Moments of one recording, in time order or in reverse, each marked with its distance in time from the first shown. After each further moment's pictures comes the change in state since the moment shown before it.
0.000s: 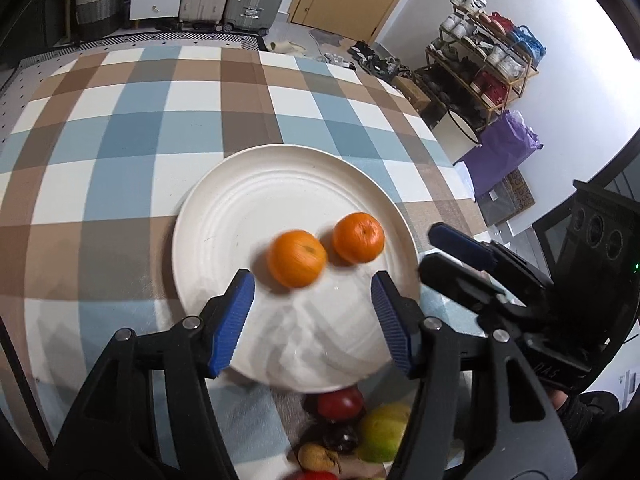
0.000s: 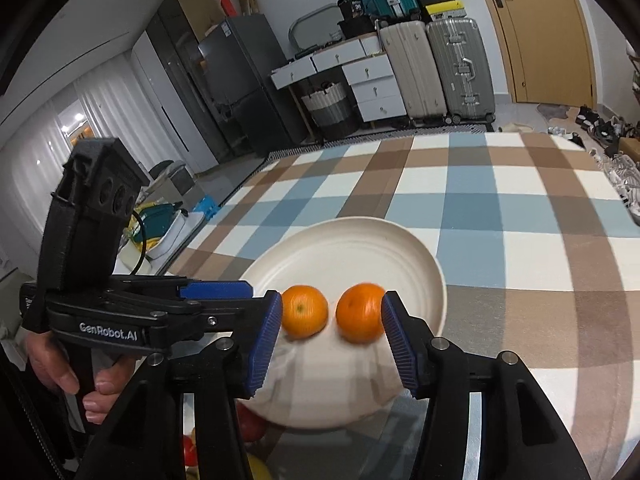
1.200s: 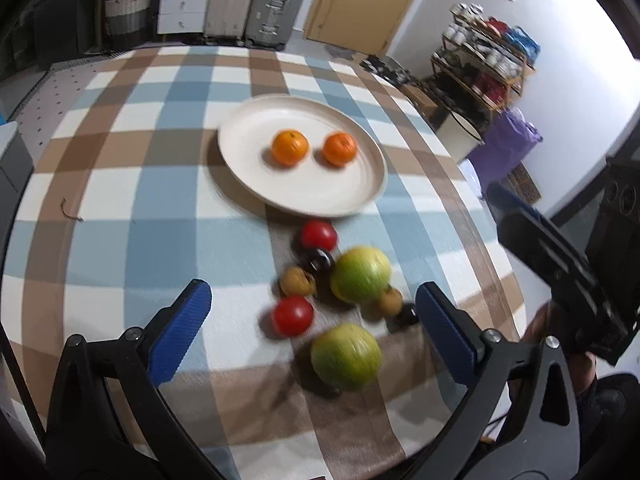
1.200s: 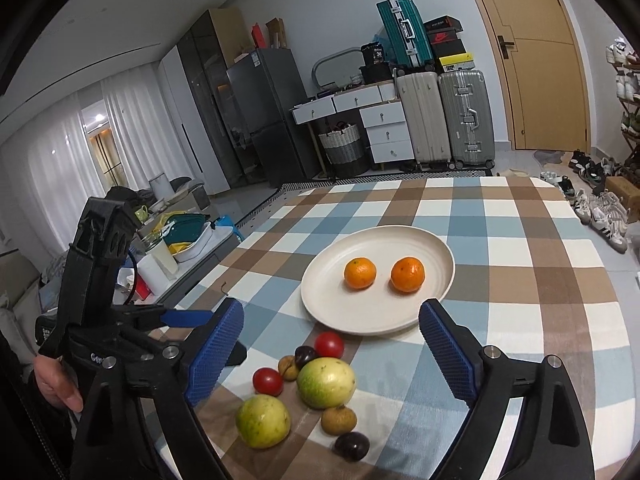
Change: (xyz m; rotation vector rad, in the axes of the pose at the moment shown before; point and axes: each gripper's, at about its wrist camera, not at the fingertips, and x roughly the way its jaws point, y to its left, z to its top) left arm -0.106 -0.031 -0.148 0.014 -0.060 0.068; right arm -0.111 0.075 -0.065 -0.085 -0.142 -0.011
